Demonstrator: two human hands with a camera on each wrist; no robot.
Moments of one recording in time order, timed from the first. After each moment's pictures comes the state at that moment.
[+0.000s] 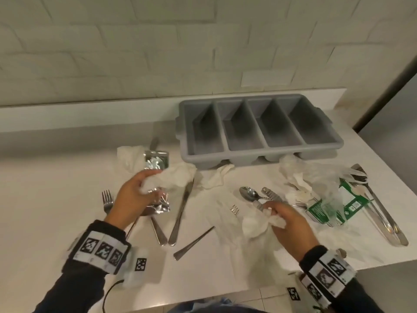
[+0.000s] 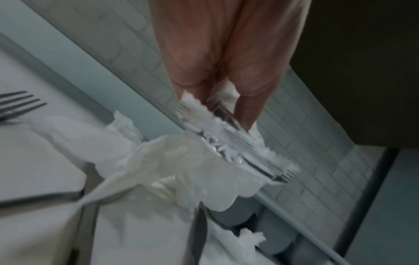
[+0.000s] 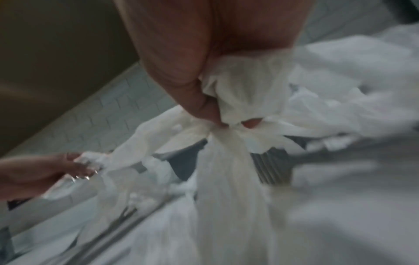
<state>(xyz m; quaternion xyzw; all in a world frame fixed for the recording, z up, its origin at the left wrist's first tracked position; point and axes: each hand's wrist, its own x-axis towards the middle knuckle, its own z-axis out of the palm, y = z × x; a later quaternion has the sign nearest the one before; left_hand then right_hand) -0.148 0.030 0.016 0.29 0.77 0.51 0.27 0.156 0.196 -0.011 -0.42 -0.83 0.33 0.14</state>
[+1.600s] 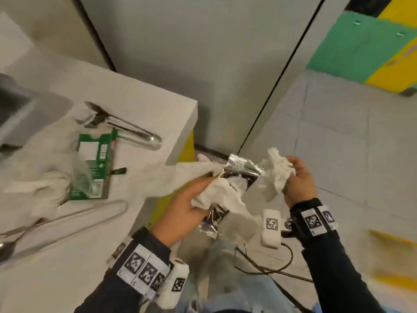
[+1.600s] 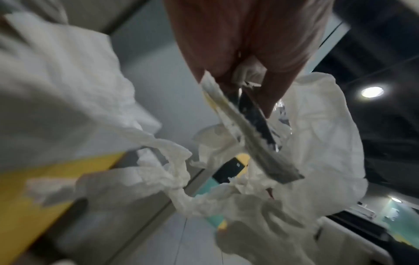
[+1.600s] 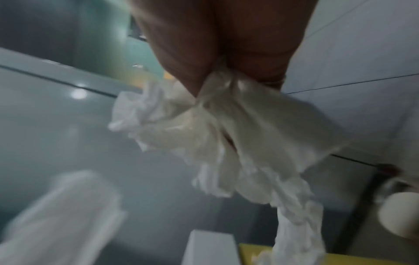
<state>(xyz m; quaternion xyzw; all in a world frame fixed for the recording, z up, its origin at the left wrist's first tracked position) 0.335 0.193 -0.011 0.67 0.38 0.22 0.59 0.582 0.141 -0.055 -0.72 -0.15 0.36 0.57</state>
